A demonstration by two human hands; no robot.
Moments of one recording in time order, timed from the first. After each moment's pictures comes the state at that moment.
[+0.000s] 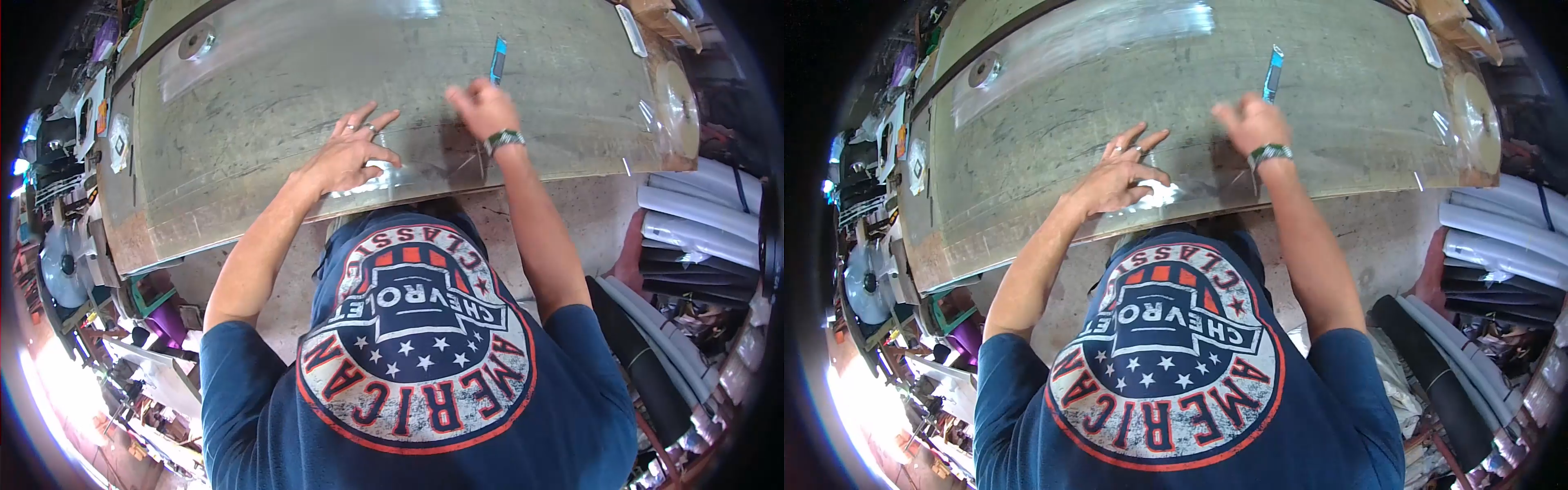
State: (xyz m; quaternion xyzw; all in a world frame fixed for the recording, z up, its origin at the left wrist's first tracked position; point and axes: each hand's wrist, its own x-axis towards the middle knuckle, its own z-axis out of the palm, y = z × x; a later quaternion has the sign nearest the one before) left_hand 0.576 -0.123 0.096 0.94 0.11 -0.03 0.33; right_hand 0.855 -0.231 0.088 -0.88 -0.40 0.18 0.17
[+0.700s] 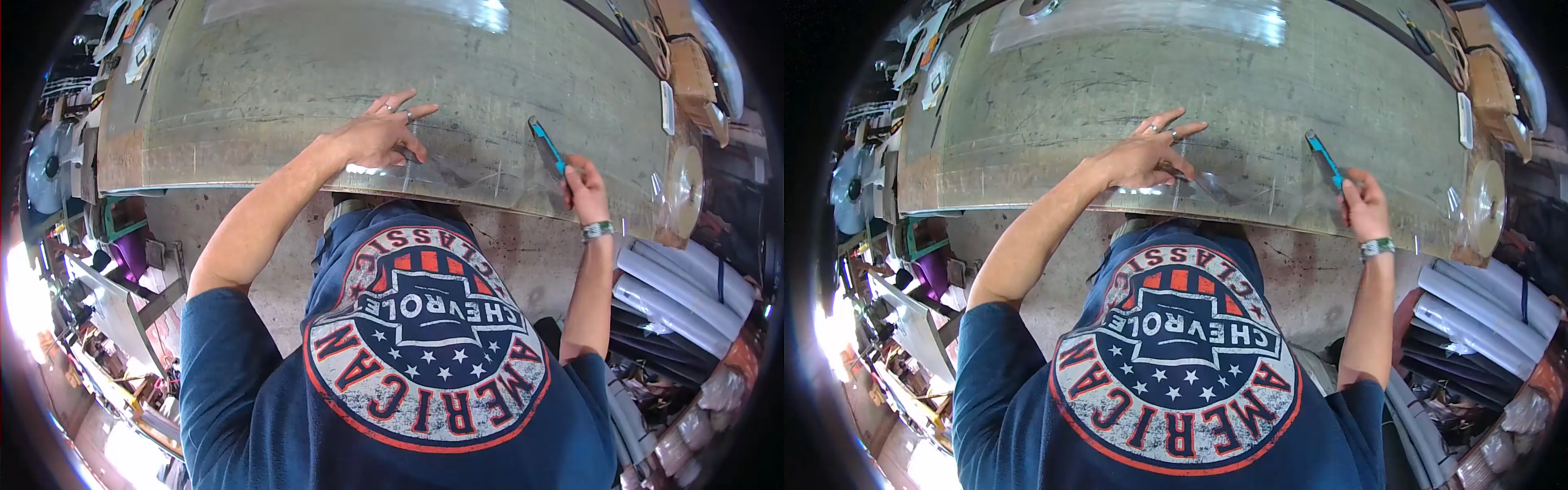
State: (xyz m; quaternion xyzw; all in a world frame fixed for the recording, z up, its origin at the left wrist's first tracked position) left_hand 0.570 -0.123 0.084 0.93 0.13 -0.03 0.35; right_hand 0.951 -0.341 0.129 -0.81 -0.27 0.40 0.34
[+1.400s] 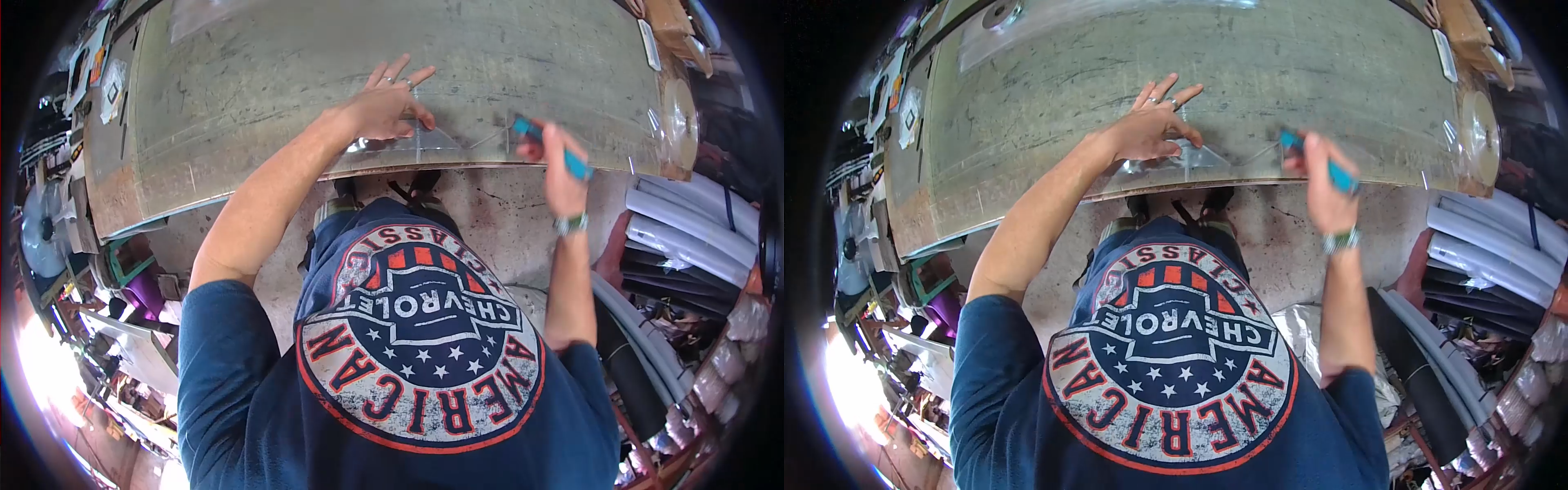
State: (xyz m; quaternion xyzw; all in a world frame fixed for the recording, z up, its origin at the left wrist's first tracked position) left_hand 0.575 -0.115 0.084 0.93 0.12 -0.07 0.33; right_hand 0.794 -0.349 0.170 -0.79 -0.34 0.29 0.42
